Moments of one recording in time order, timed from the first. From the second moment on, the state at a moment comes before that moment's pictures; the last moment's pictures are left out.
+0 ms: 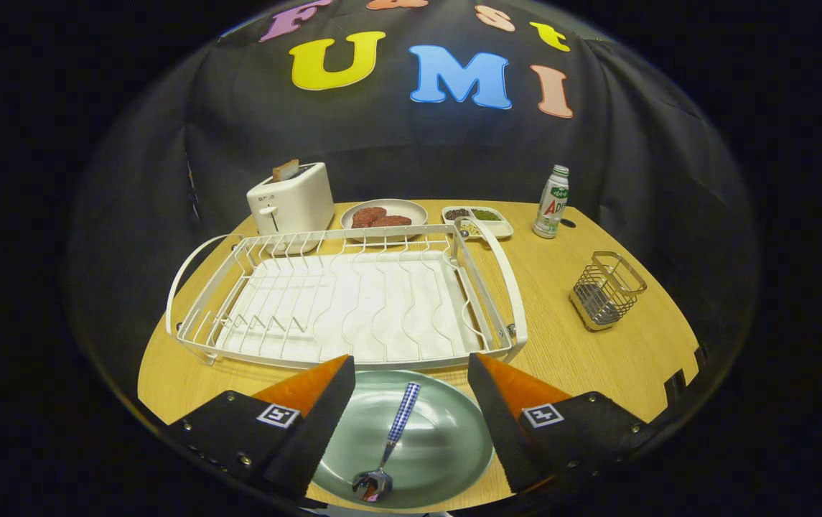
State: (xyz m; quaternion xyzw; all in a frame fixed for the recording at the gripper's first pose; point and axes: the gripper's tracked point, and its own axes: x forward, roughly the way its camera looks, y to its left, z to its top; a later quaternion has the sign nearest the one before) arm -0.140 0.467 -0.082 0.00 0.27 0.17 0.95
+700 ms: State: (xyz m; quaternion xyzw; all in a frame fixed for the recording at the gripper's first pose) arm -0.074 0.404 0.117 0.05 0.04 0.14 0.99
